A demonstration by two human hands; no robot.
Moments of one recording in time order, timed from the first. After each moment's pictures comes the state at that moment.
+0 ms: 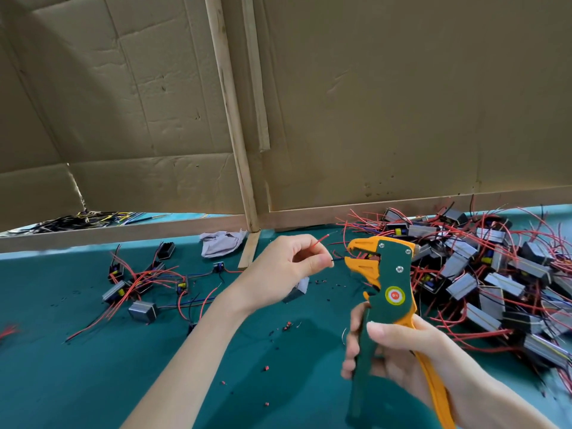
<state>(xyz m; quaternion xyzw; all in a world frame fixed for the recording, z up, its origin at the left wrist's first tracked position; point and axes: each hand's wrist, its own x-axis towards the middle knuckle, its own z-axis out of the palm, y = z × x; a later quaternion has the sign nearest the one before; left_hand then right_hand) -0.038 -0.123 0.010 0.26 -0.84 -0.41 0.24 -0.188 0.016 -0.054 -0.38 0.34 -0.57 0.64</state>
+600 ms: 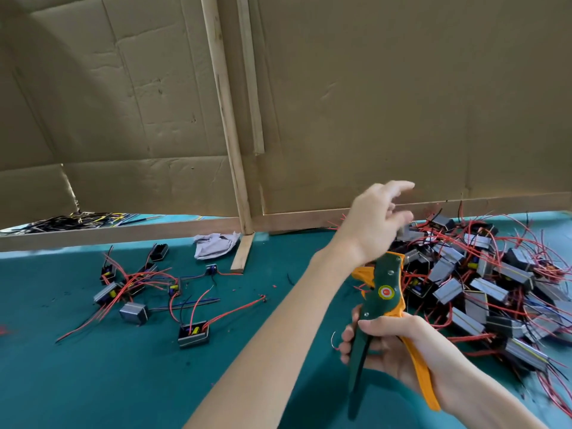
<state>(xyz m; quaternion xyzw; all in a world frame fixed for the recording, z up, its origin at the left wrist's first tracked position) -0.161 -0.100 0.045 0.20 -0.88 -0.31 0.31 -0.207 0.002 -0.066 -0.23 0.42 -0.59 0.65</state>
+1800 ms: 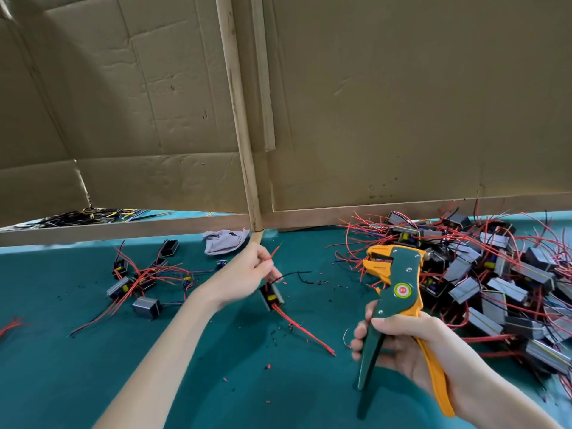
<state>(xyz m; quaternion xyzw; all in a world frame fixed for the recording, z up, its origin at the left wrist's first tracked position) -0.001 -0.169 -0.018 0.42 -0.79 -0.39 0.20 -0.203 0.005 -0.066 -0.27 0.42 -0.60 0.63</state>
